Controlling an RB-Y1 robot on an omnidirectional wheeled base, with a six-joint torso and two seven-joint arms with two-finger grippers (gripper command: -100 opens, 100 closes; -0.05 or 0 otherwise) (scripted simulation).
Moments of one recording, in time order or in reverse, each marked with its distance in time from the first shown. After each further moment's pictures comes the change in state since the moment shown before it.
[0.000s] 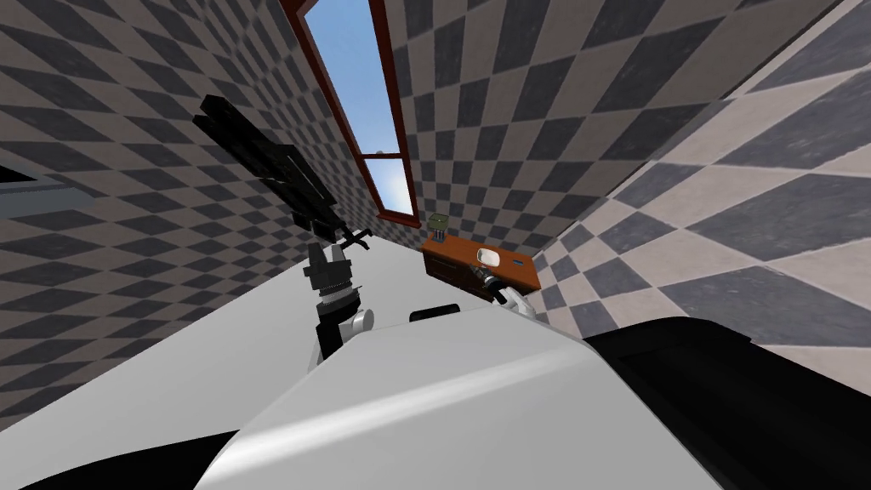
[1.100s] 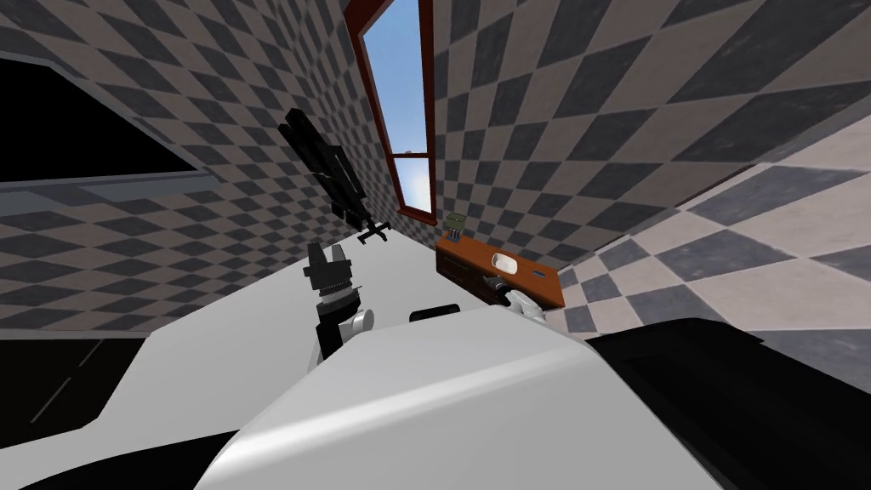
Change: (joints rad) left arm 0.000 0.000 0.000 0.000 0.000 0.000 0.000; right arm -0.069 -0.109 0.039 0.301 0.166 0.170 0.139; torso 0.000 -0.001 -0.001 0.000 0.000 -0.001
